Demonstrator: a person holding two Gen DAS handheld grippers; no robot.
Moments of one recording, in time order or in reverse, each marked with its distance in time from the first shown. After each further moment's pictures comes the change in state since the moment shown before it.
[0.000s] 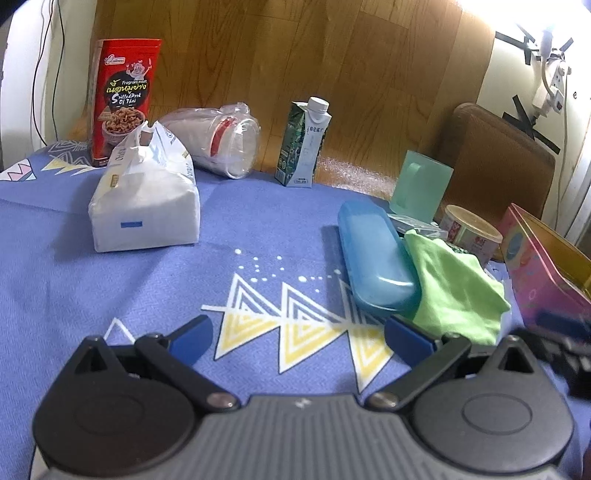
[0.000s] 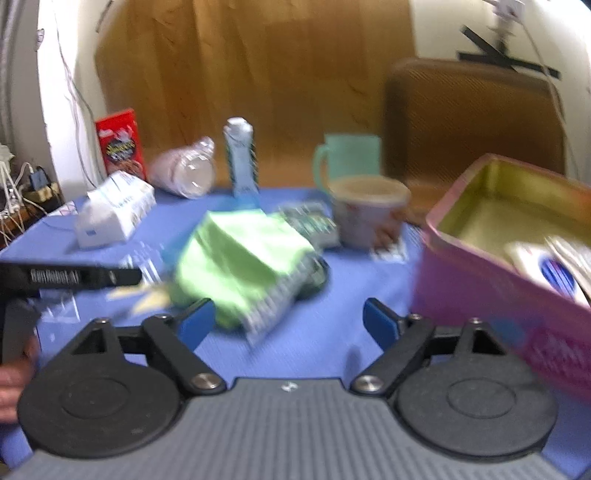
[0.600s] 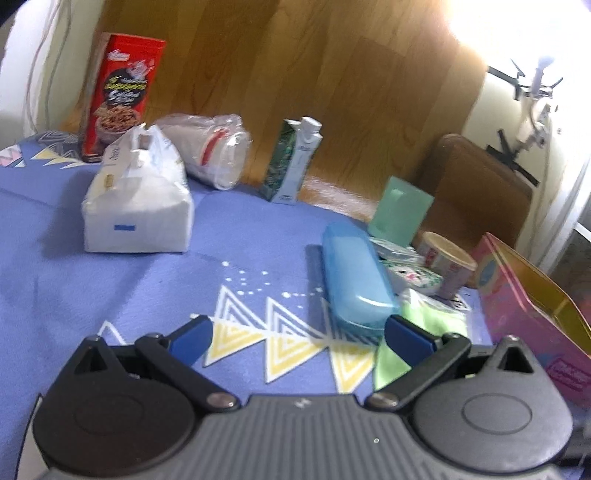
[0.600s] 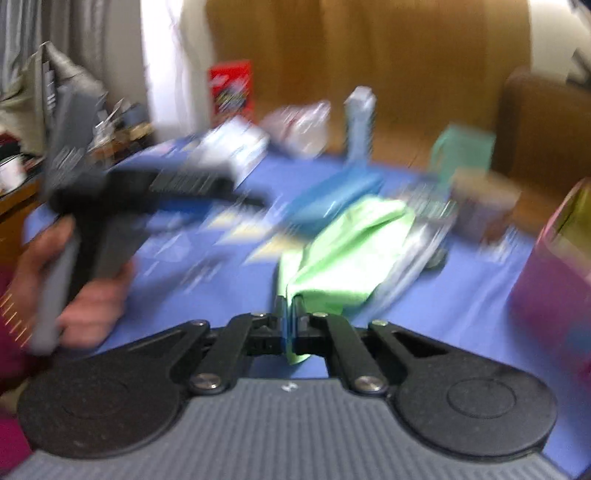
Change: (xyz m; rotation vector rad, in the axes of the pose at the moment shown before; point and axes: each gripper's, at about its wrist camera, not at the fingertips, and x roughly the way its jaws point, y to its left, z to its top) left arm -0.010 0.012 0.001 -0.063 -0.054 -0.123; right arm -0.023 0.043 -0.032 -0.182 0.148 0.279
